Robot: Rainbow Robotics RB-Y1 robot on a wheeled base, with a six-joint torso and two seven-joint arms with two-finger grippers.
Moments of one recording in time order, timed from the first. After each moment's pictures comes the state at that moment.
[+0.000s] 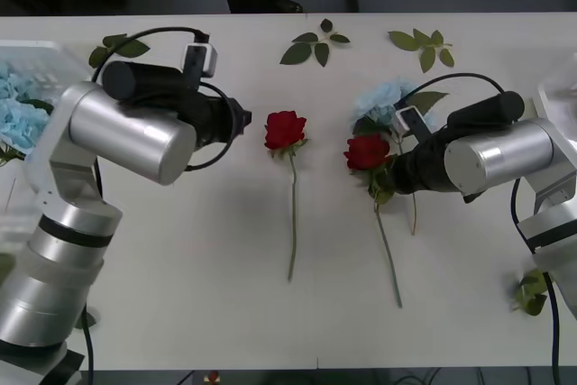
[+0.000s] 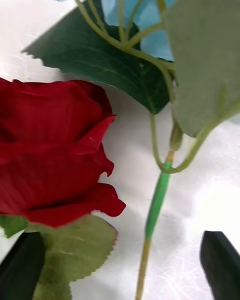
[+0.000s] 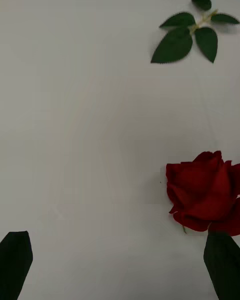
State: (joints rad) right arm -0.40 -0.47 0.25 -1.54 -0.55 1.16 1.64; left arm -0.42 0.25 -0.25 -1.83 0.18 1.22 -1.27
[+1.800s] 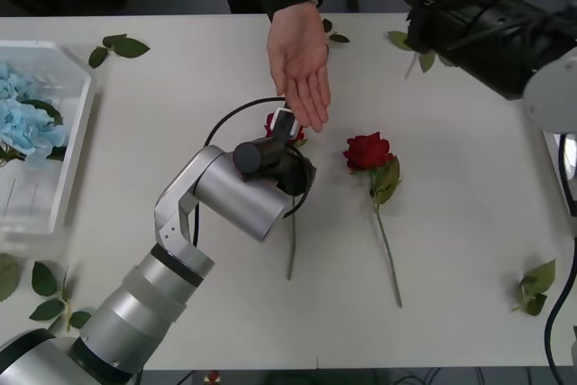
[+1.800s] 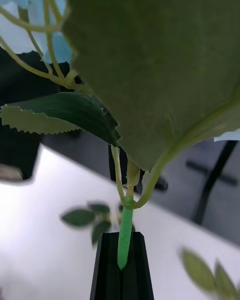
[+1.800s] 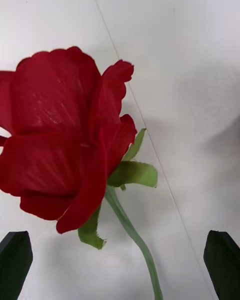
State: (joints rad) right arm -0.43 -0.43 0.01 -1.81 -0.91 0.61 2.15; left arm -0.42 0.07 -0.46 -1.49 -0.01 0.96 -1.27
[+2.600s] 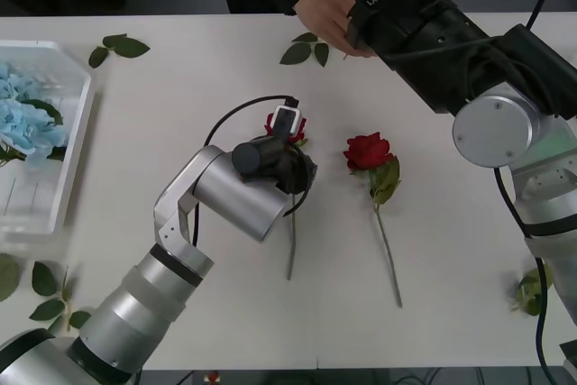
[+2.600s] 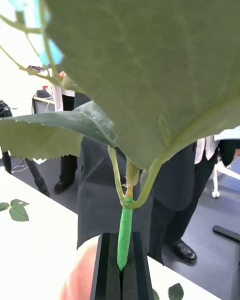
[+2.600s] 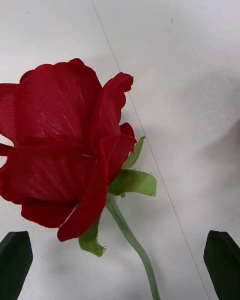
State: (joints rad) right arm -0.43 -0.43 0.22 -1.81 -1.00 0.26 2.20; left arm -0.42 0.07 -0.46 -1.49 -0.01 0.94 -1.26
